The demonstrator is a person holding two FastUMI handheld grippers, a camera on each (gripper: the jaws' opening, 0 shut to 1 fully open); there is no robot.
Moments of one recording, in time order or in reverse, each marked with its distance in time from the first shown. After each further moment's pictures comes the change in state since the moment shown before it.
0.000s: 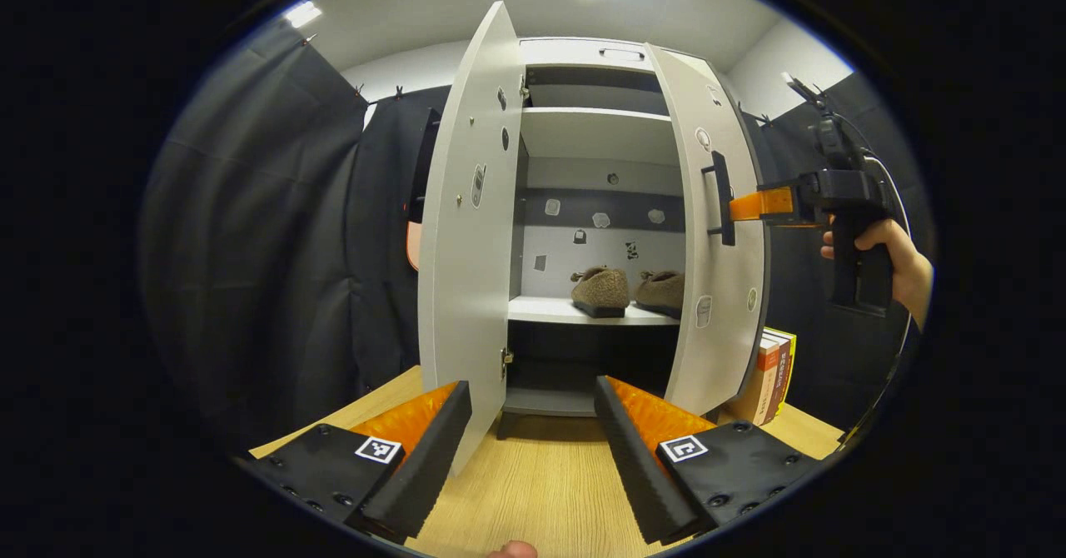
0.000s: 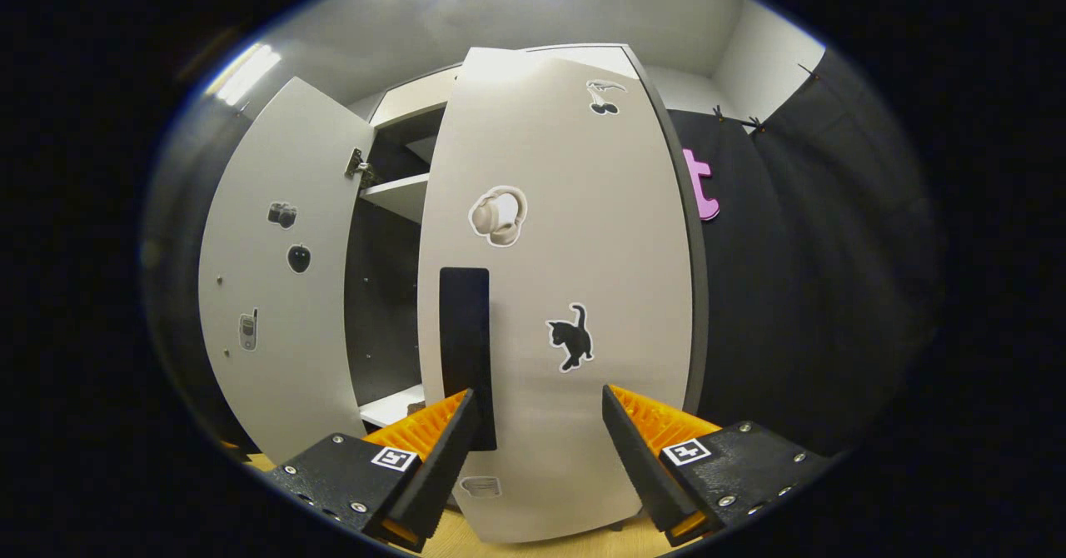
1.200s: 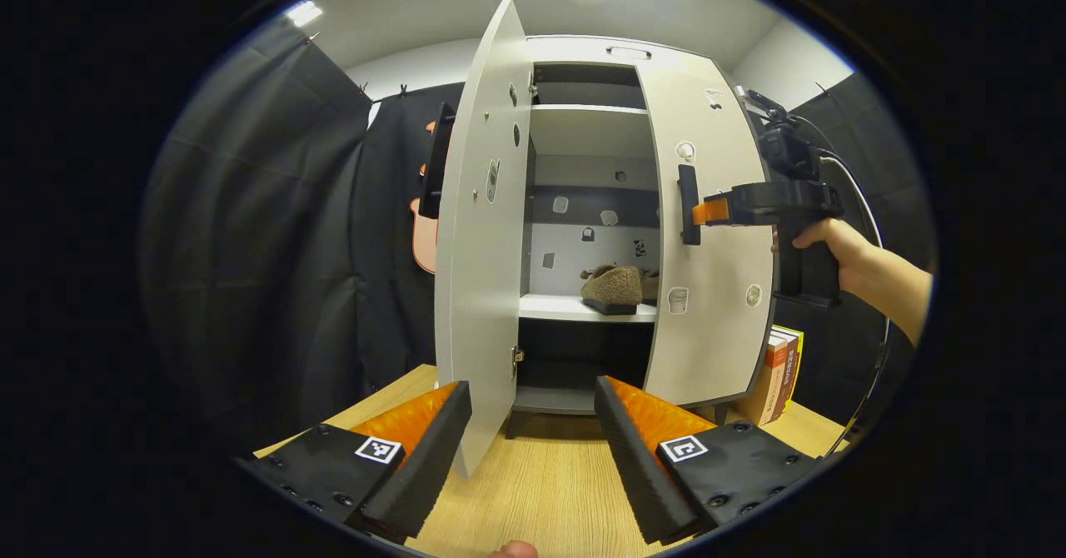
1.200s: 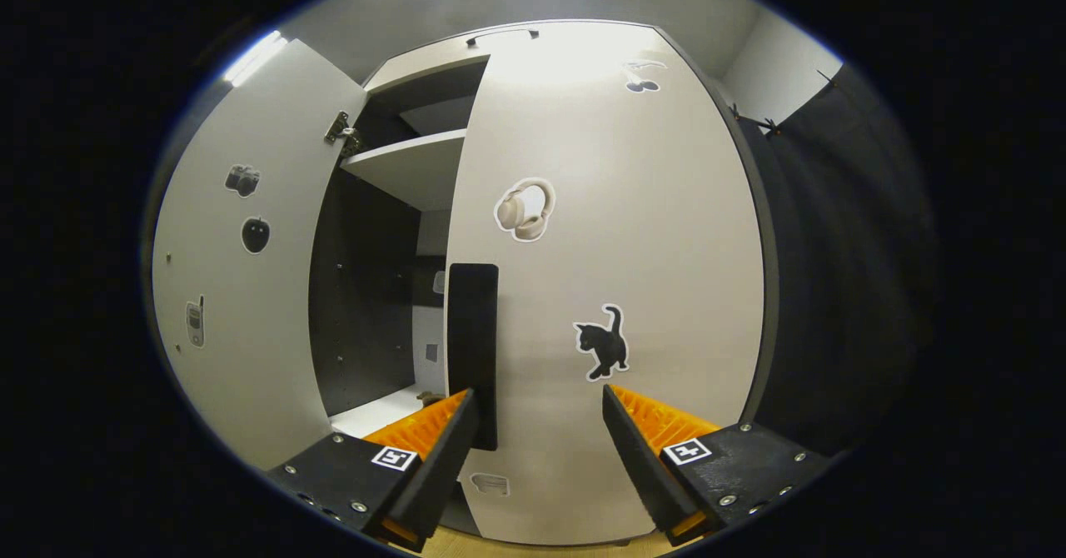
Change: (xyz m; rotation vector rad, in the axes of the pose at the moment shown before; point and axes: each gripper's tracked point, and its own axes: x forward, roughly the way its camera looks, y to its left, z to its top) left arm 0.002 0.014 -0.004 -0.001 0.011 0.009; right arm 0.031 0.005 -0.011 -0.044 0.033 -0.050
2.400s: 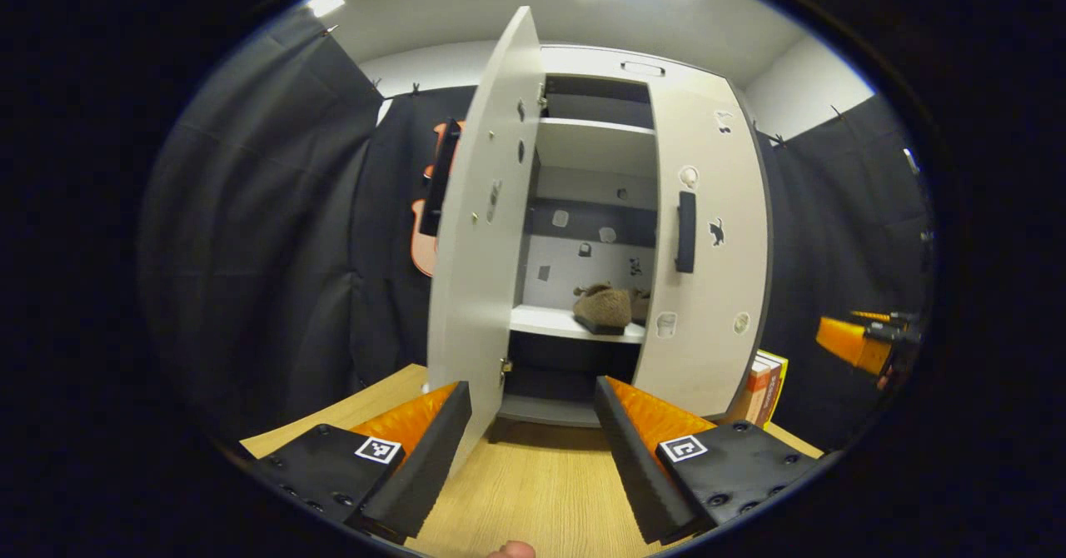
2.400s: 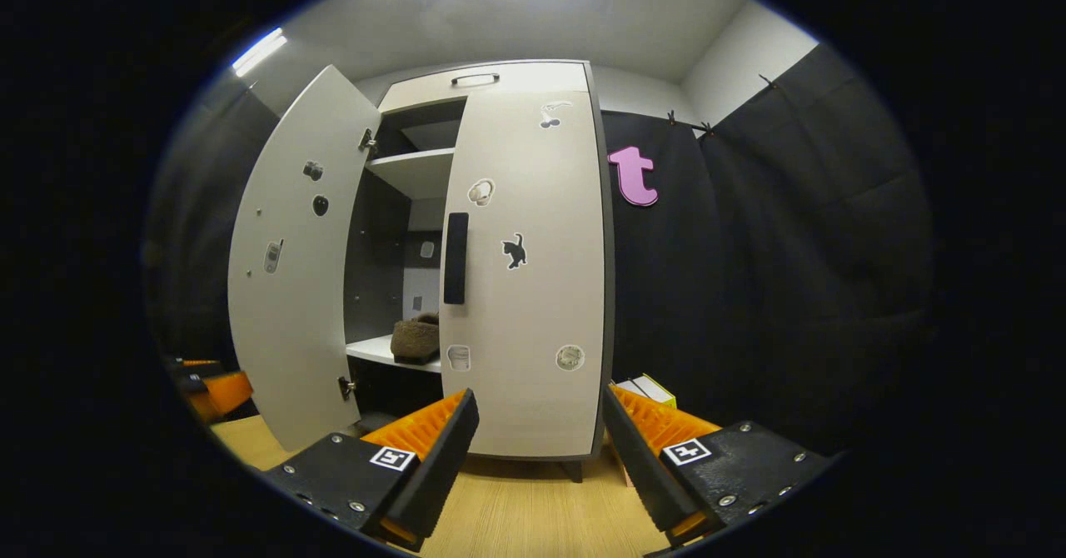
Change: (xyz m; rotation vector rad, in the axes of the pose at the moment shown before) left arm -0.011 0.013 0.045 -0.078 -0.047 0.041; right arm -0.228 -0.049 -0.081 -0.001 0.024 -0.099
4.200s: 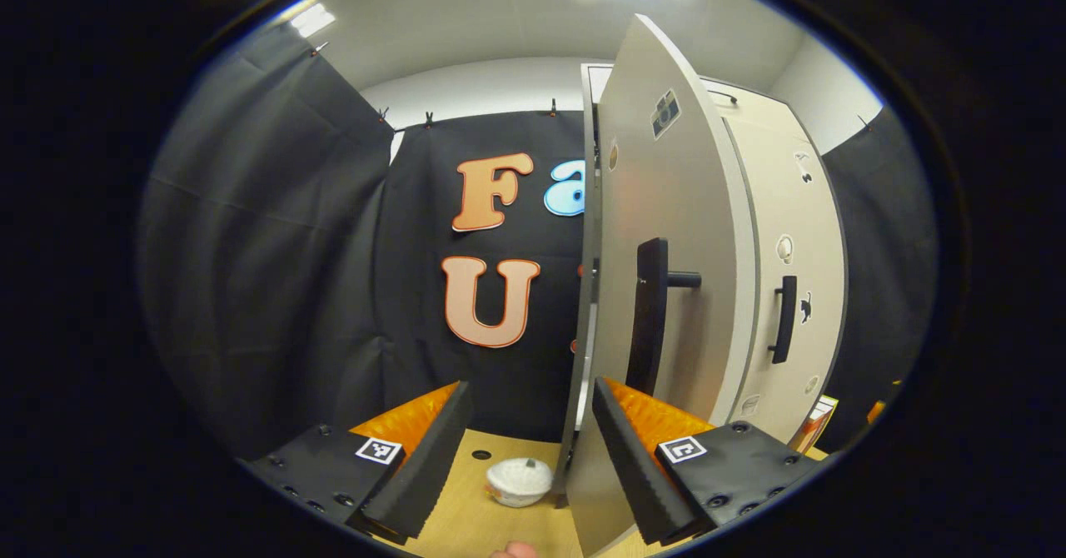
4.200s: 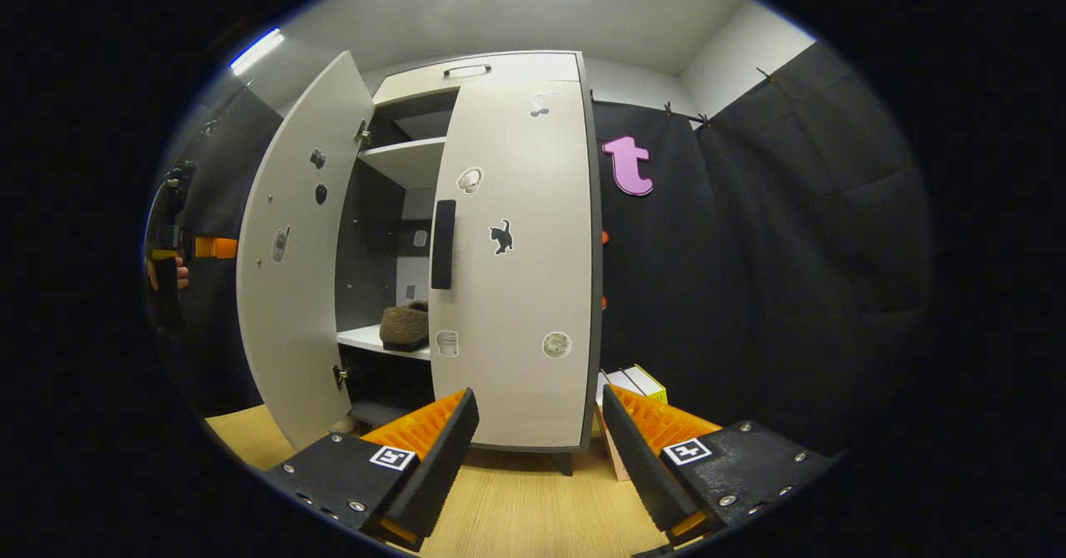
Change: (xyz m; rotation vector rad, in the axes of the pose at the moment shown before) left arm 0.115 0.075 0.128 0.049 -0.058 0.004; right arm -0.005 -0.018 -0.003 0.006 0.039 -0.014
